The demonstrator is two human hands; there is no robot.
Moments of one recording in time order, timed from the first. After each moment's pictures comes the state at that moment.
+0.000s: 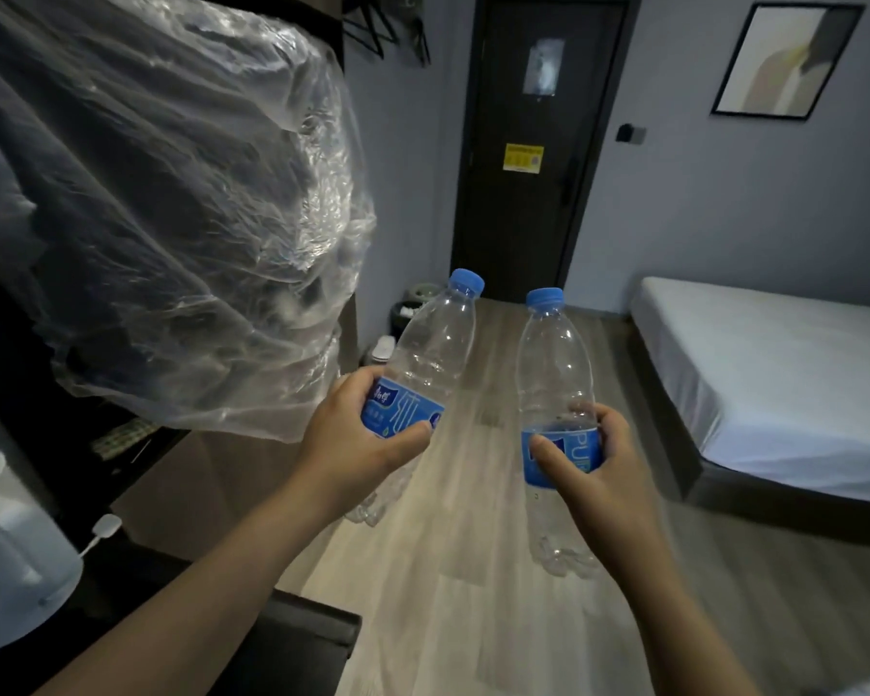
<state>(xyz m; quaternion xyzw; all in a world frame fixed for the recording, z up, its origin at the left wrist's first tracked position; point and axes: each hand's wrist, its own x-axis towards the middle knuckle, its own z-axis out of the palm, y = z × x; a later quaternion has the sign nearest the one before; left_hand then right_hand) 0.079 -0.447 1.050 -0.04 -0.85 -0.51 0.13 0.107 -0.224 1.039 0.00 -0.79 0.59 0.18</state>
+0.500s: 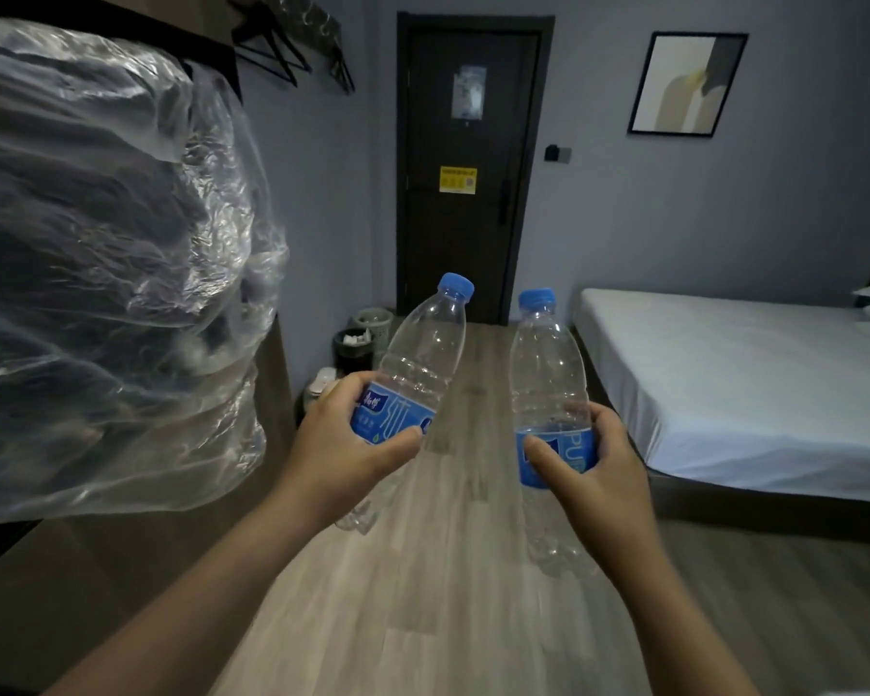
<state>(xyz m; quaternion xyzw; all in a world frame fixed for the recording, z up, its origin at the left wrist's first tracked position) -0.008 -0.312 1.065 -0.10 -0.83 -0.53 0.13 0.034 -0.090 1.044 -0.03 -0.78 0.58 0.22</state>
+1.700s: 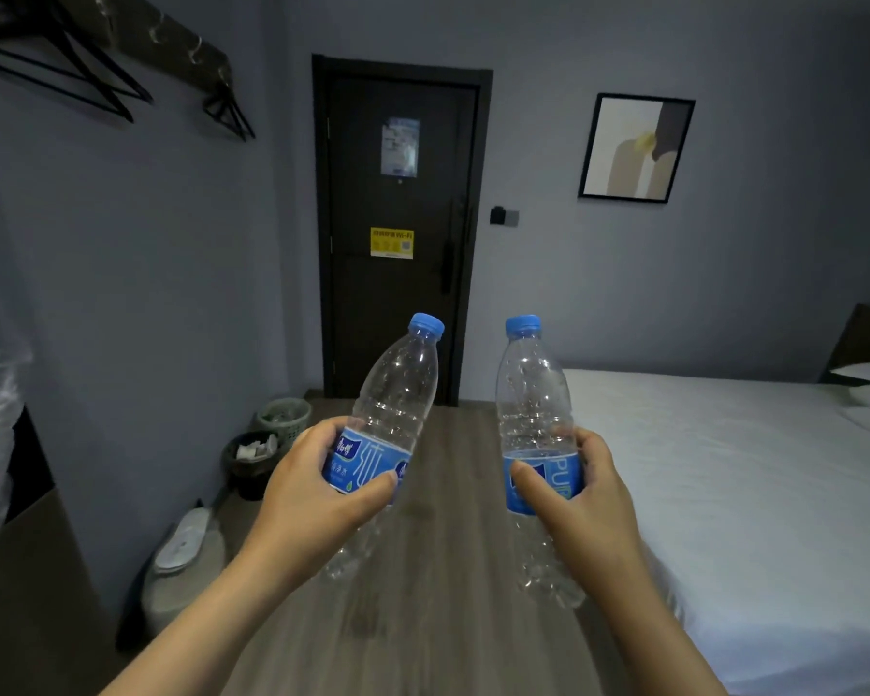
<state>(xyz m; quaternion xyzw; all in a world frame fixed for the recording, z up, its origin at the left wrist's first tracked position) -0.577 -0.108 1.078 -0.14 -0.82 -0.54 0.13 -0.530 0.121 1.070 -0.05 -0.78 0.57 0.27</state>
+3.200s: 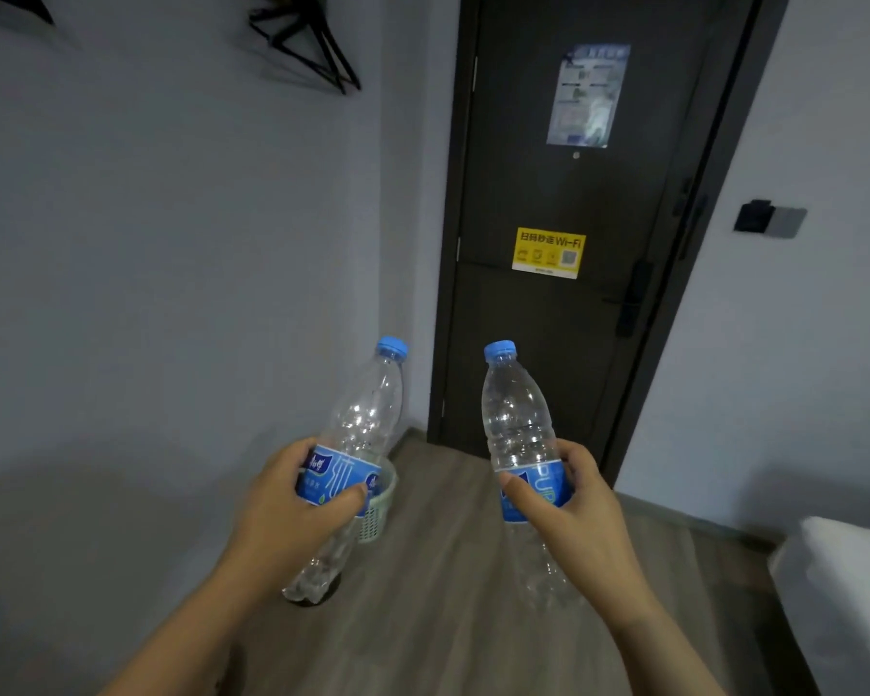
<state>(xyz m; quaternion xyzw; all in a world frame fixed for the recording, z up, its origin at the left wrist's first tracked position) -1.374 -0.126 1.023 0.08 -0.82 -0.53 0.21 -1.409 0.126 1.035 0.08 -0.80 0.59 0.10</state>
